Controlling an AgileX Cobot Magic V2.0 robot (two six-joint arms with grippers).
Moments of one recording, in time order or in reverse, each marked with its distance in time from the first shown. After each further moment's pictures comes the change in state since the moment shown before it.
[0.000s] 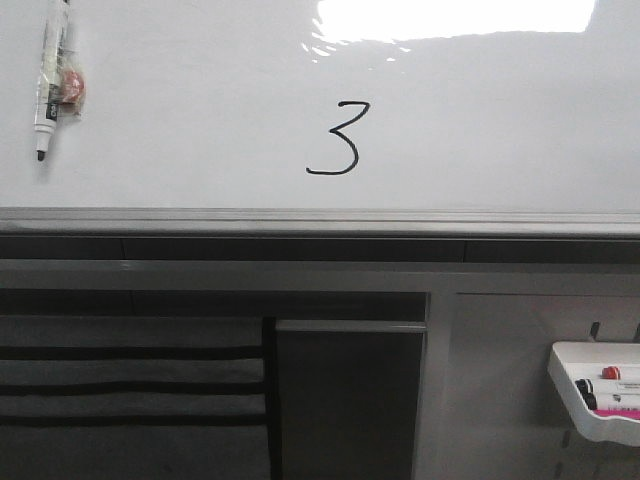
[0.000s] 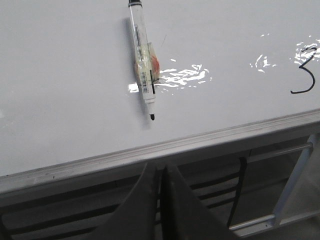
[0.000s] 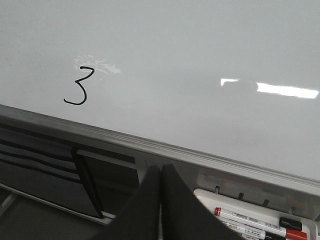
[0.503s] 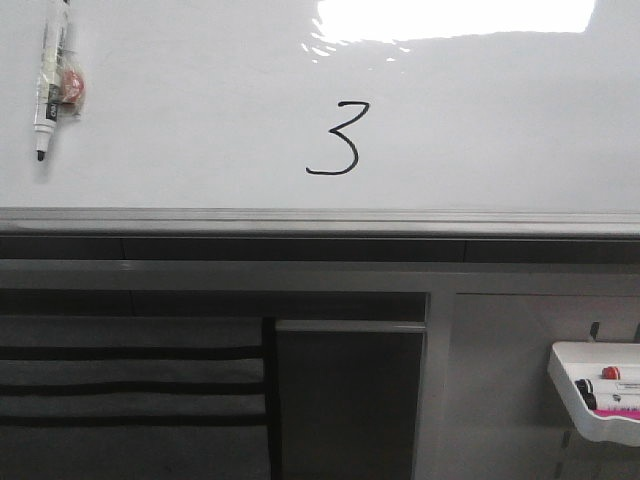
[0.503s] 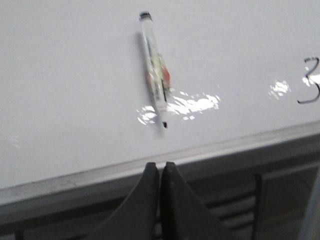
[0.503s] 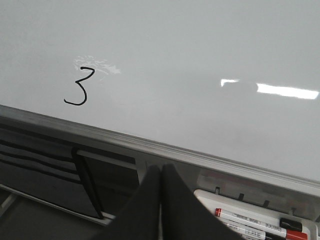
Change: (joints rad) left arm 0.032 -0.244 0.133 0.037 -0.094 0.000; right arm 0.000 0.000 0.000 -0.002 -0.004 0.000
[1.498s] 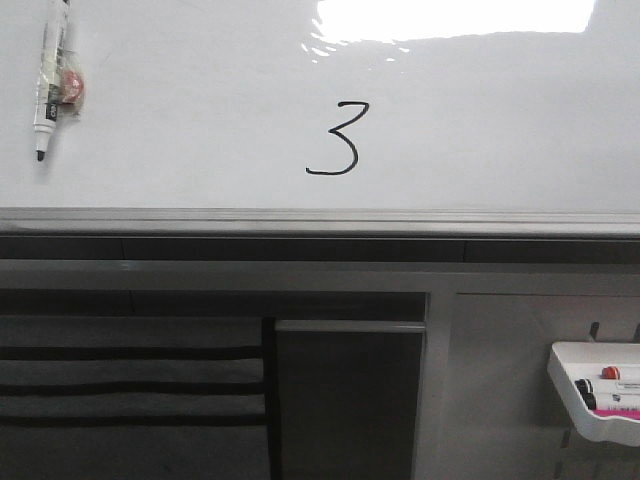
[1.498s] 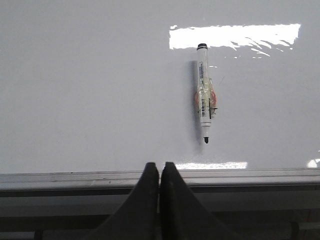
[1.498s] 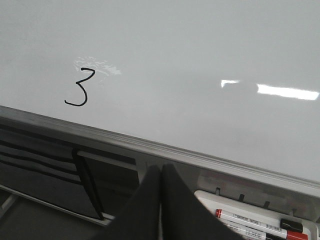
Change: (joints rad) left arm 0.063 -0.259 0.249 0.307 -0.170 -0.408; right arm 0.000 0.000 0.002 0.000 -0.005 0.001
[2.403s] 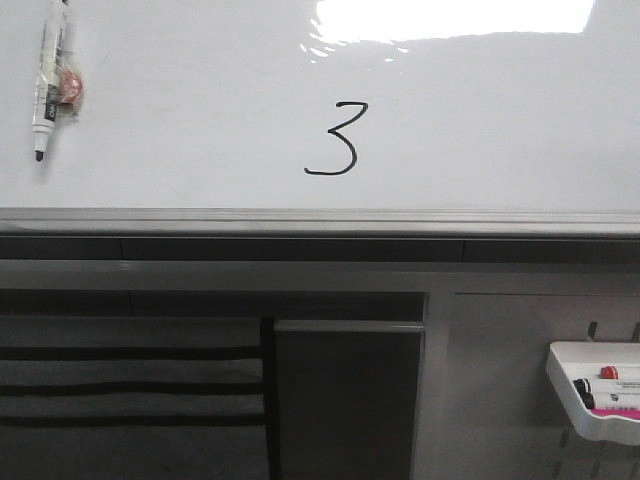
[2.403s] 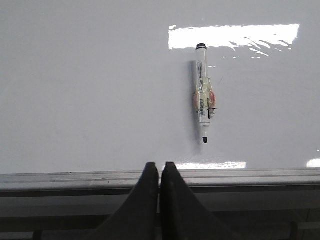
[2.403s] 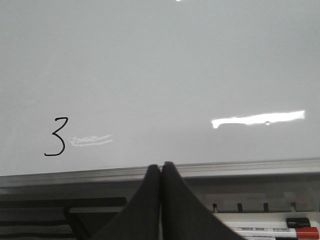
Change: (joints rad) left arm 0.000 0.000 0.000 0.000 0.000 0.000; right arm -0.250 -0.338 0.290 0.168 -0.192 0.031
